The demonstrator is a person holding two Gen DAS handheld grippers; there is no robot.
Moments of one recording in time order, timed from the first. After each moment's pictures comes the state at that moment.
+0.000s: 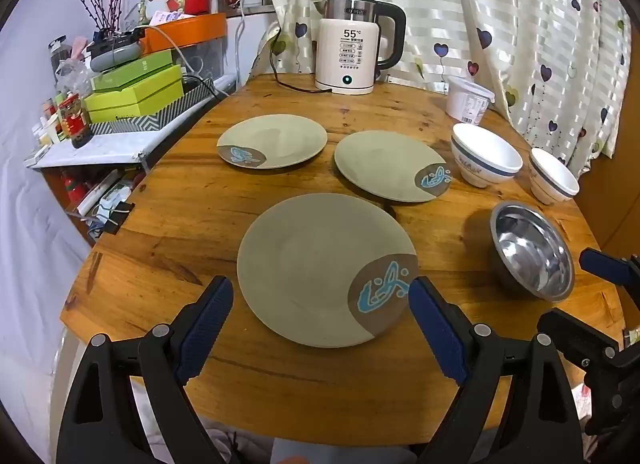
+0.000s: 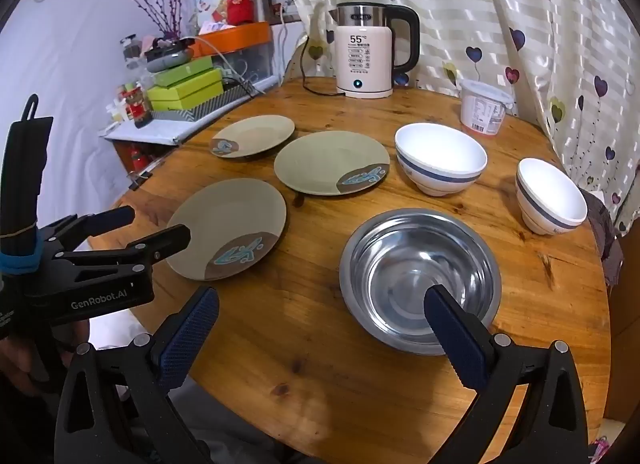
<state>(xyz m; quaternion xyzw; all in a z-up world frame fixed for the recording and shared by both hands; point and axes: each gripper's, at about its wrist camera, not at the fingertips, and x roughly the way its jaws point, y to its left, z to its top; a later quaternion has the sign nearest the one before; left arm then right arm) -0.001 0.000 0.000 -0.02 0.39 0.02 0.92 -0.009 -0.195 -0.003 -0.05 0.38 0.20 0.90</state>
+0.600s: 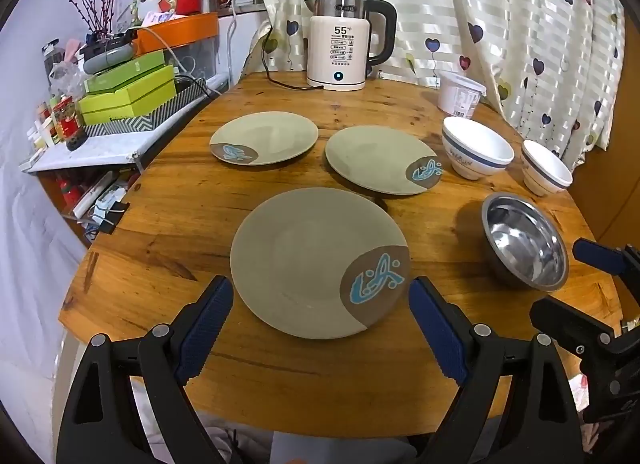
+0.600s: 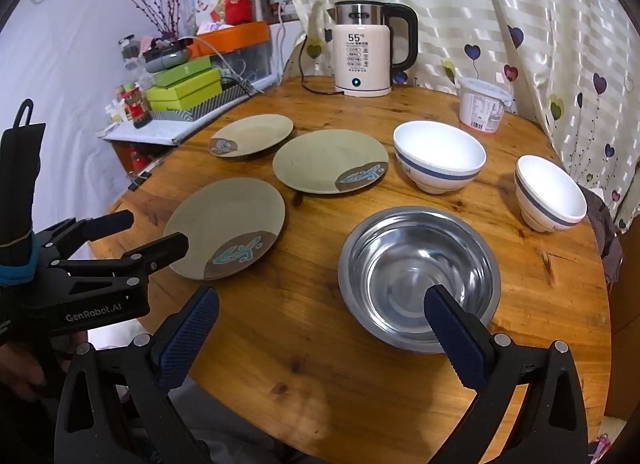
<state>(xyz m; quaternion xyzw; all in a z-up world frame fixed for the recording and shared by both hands) -0.005 -0.004 -0.001 -0.02 0.40 0.00 0.92 -0.008 -0.195 -0.003 -0.05 0.38 0.20 0.90</state>
